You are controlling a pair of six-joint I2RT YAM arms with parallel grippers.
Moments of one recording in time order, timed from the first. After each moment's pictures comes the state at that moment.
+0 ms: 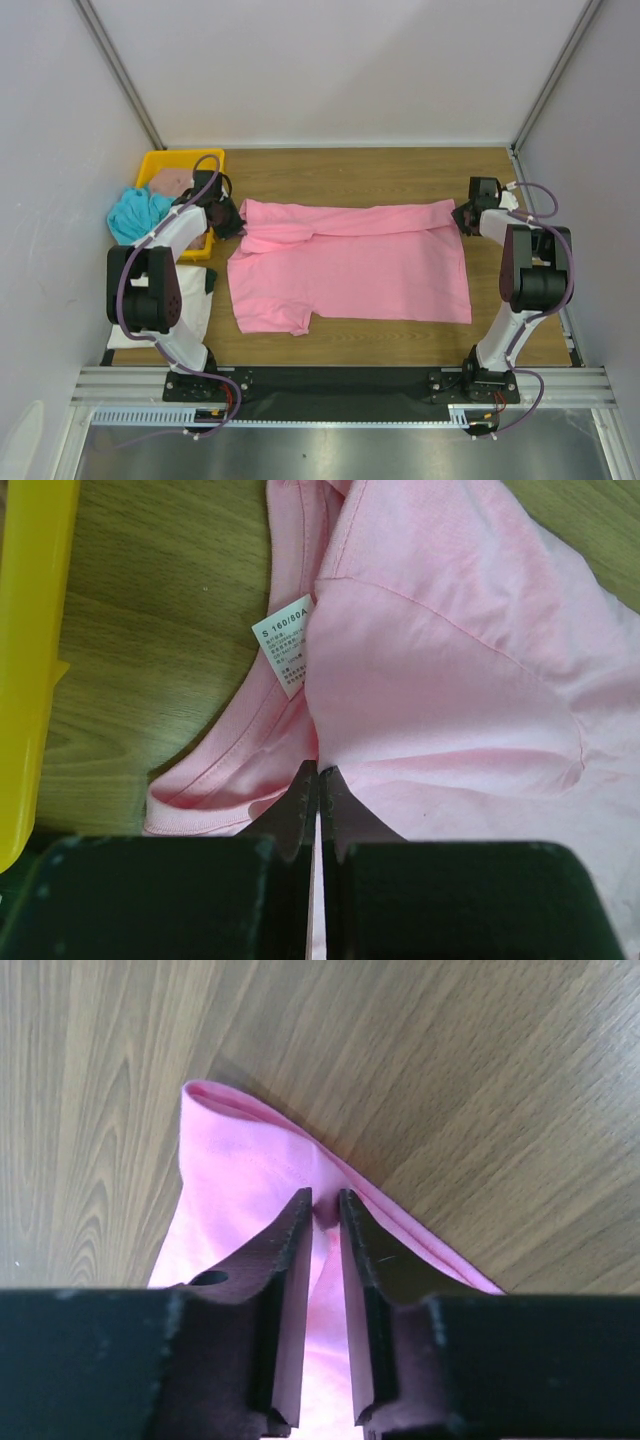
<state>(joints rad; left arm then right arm) -0.05 1.68 1.14 -0.48 0.08 -0.55 -0.07 1.83 1.07 -0.08 0.19 0.97</state>
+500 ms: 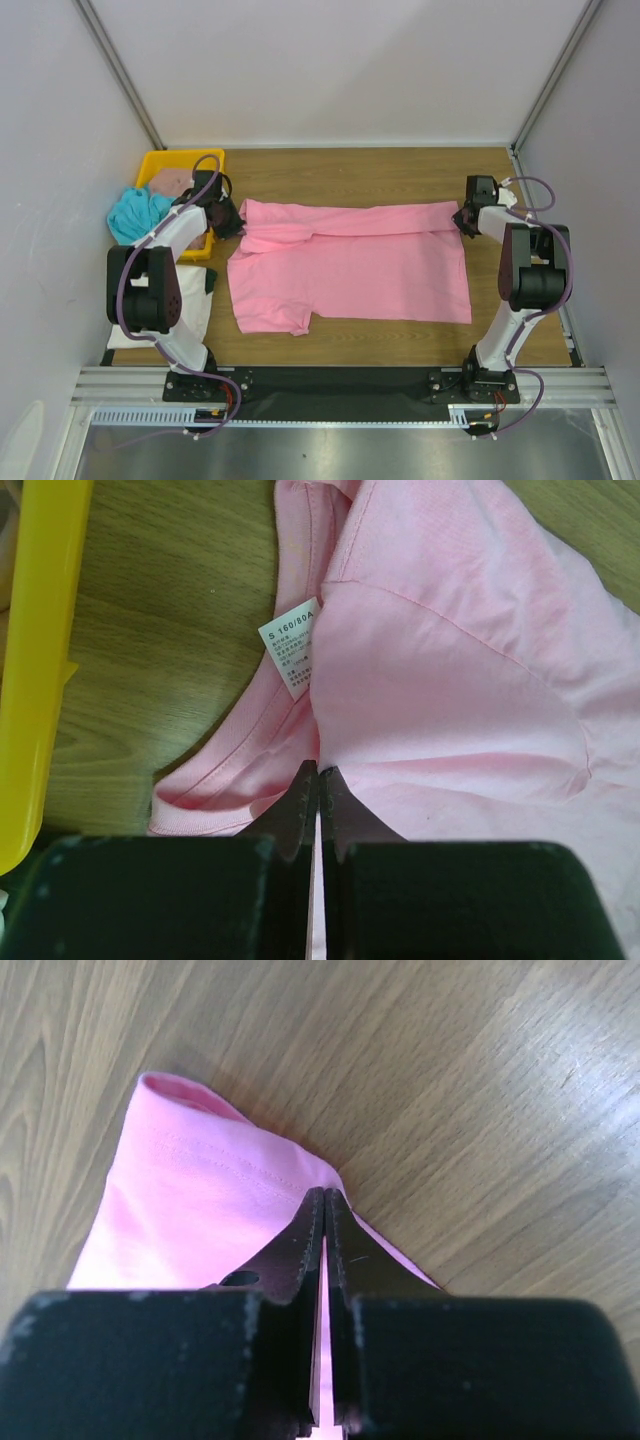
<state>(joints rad) -0.05 1.68 1.14 -0.48 0.07 -0.55 -0.06 1.84 1.11 -0.17 0.26 0.84</state>
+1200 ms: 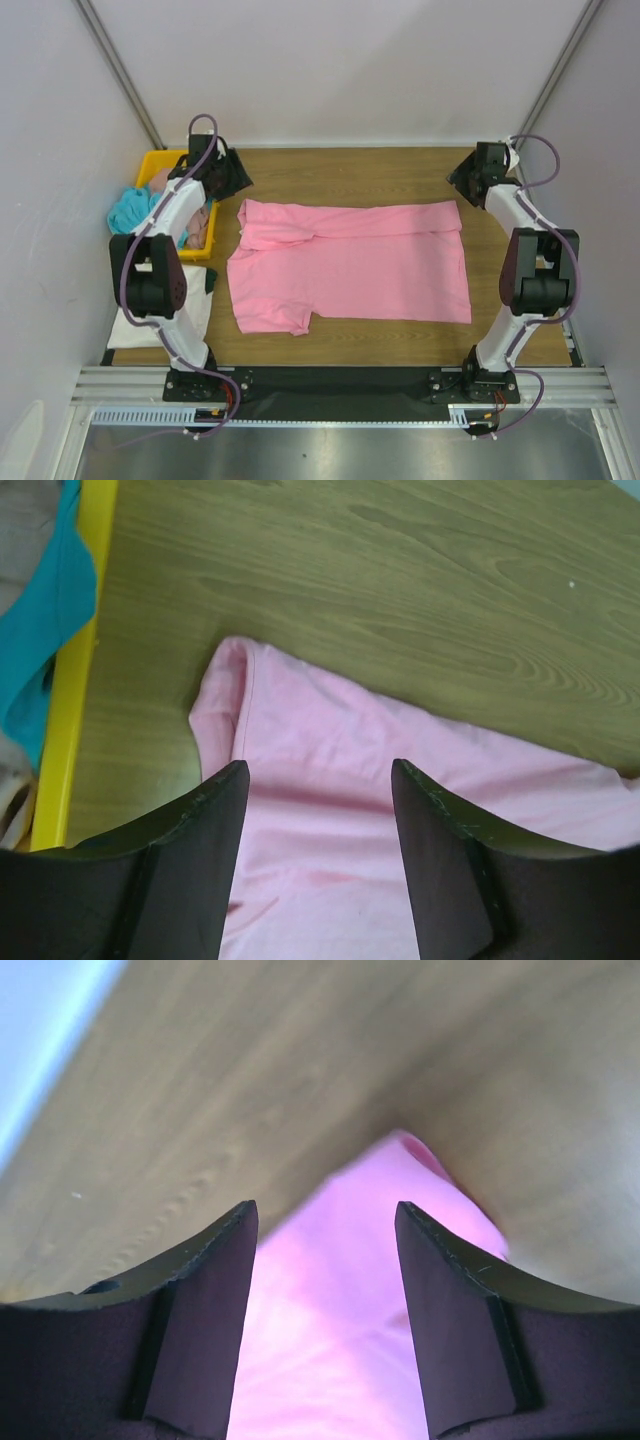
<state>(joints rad) -0.05 1.77 1.45 -0.45 0.08 -0.47 -0.05 1.80 1.34 -0.25 0.11 0.70</state>
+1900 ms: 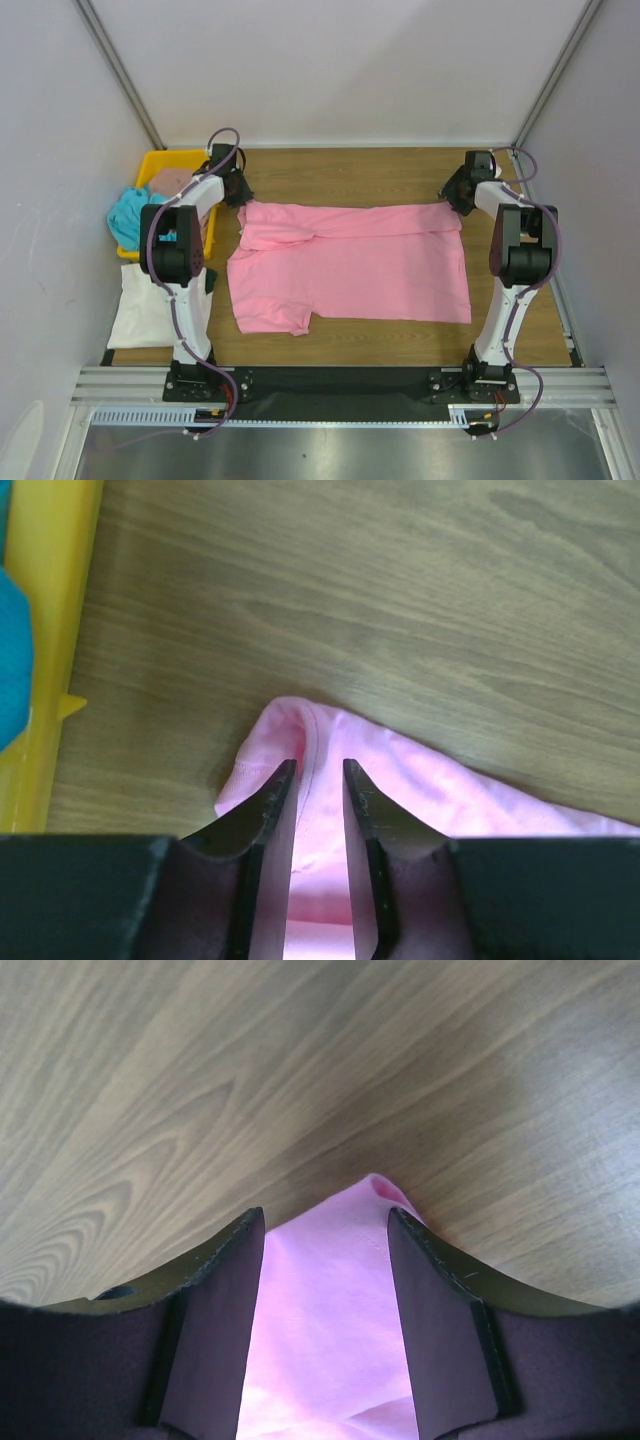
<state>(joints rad) -0.07 2.10 1.57 -0.41 -0.04 -0.47 -0.06 2.06 1.46 -0.25 0.04 0.65</state>
